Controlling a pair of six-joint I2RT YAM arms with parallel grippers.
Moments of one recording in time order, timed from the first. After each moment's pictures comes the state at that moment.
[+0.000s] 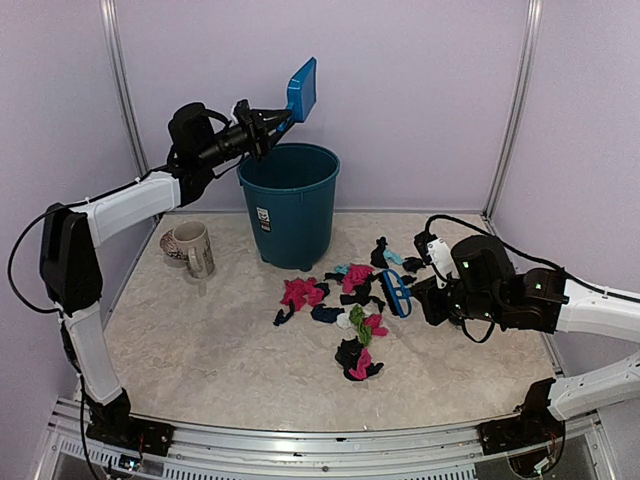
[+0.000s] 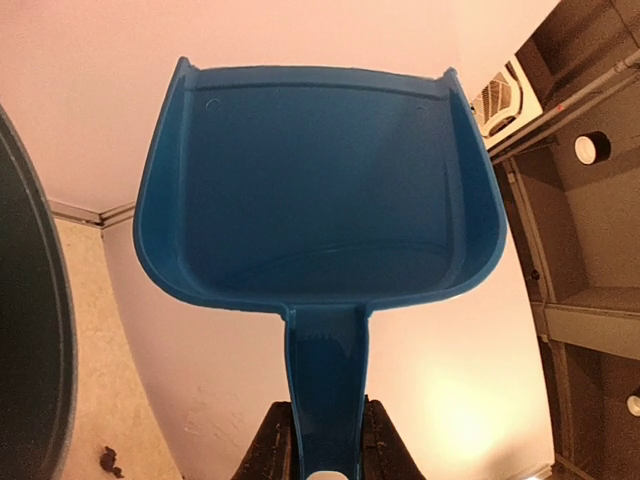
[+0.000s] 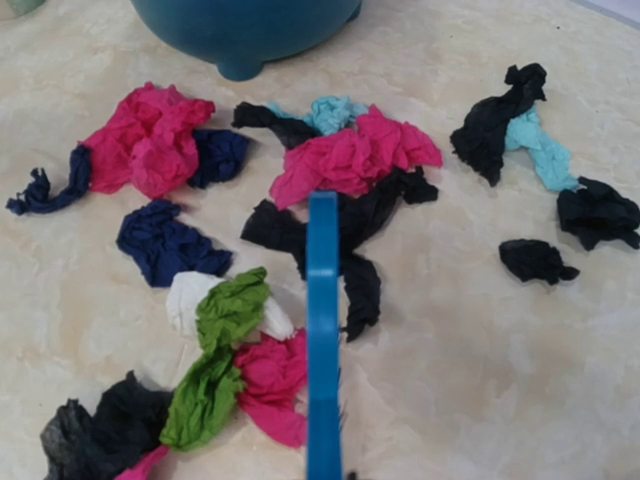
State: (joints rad) left arm -0.43 1.89 1.69 0.49 0.60 -1.48; right arm 0.92 1.05 0.77 -0.34 0.31 0.23
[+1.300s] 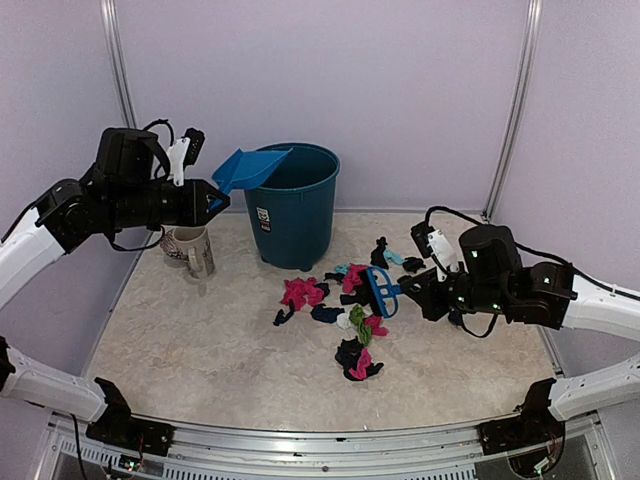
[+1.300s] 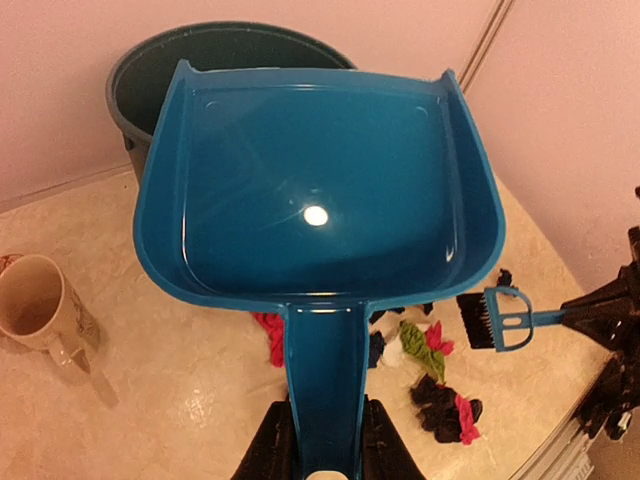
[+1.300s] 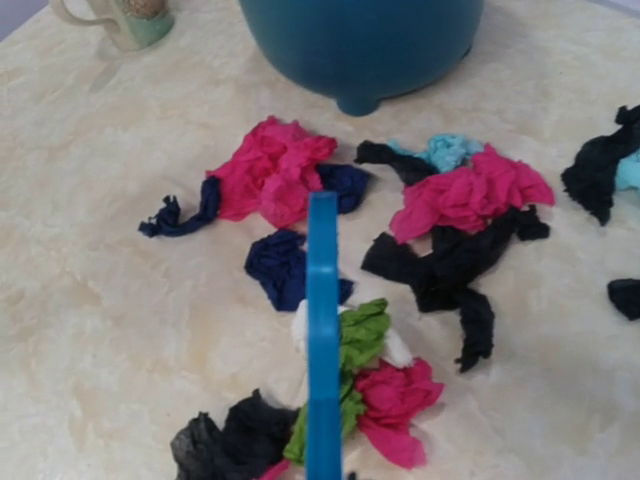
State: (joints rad) left arm -0.71 1.18 1.38 -0.65 -0.08 -0.33; right arm 0.92 1.03 0.82 -0.33 0.15 0.26
